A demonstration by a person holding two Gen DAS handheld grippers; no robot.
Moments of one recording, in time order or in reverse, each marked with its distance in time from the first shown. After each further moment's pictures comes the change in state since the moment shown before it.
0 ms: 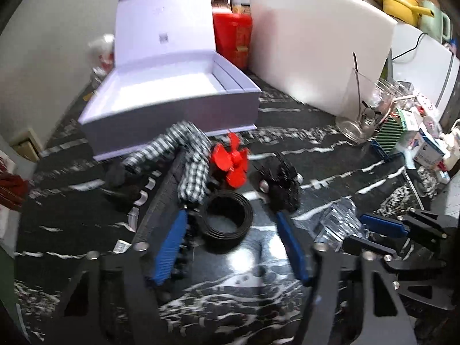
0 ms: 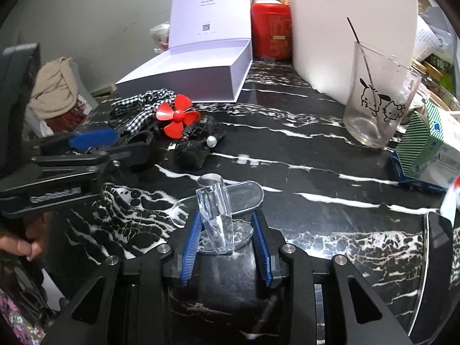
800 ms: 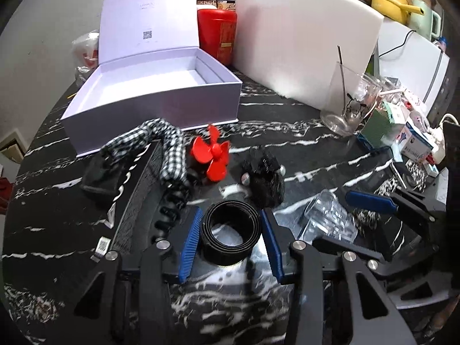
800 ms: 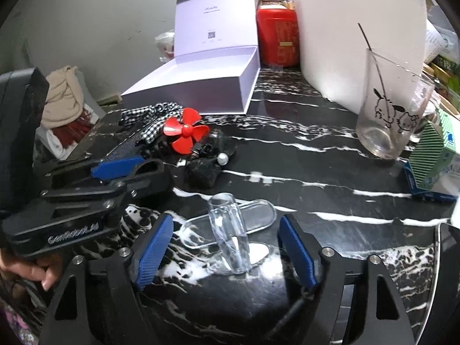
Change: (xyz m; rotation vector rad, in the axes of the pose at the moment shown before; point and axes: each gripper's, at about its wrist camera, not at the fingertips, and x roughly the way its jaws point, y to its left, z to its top) left arm -0.001 -0.007 -0.006 0.037 0.002 -0.043; right arm 0.006 0.005 0.010 0.010 -0.030 0.046
